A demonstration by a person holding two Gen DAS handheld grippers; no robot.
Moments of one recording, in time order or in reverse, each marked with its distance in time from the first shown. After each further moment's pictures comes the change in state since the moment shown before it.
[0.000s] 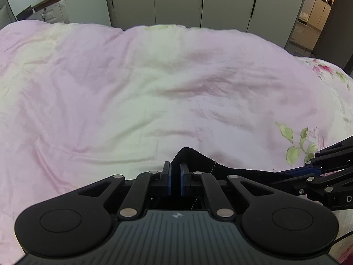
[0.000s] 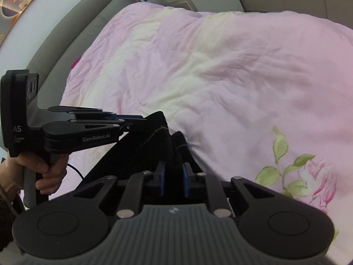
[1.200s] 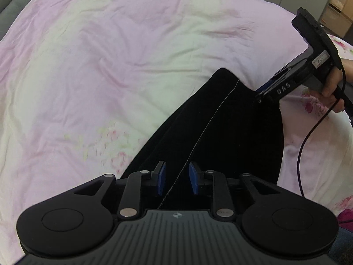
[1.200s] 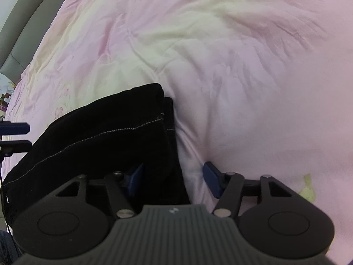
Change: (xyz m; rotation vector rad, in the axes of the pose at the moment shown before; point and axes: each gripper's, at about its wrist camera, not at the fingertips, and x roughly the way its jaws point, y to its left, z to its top) left arm -0.115 0.020 -0.098 -0.138 0.189 0.159; right arm 0.110 -0.015 0.038 -0.287 0.410 0.009
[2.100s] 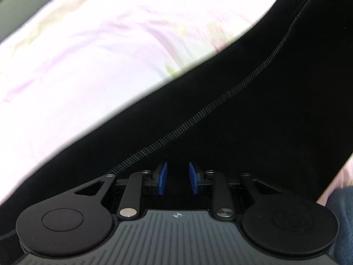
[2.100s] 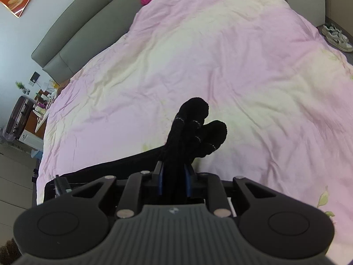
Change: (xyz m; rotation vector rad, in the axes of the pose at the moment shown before) left arm 0.005 0.071 -0.197 -0.440 -0.104 0.117; right arm -0.160 0.192 0.015 -0.136 -0.108 0.112
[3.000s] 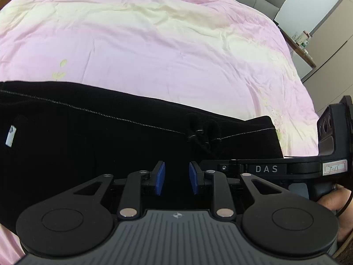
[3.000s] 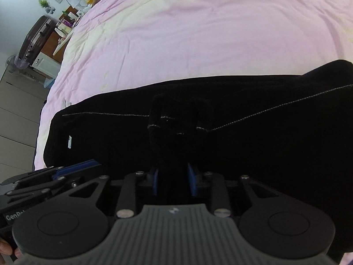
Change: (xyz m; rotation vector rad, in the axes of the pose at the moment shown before) left arm -0.153 0.173 -0.162 -0.704 -0.158 -0.100; right arm 0.291 0.284 -0.157 -0.210 0.283 0.098
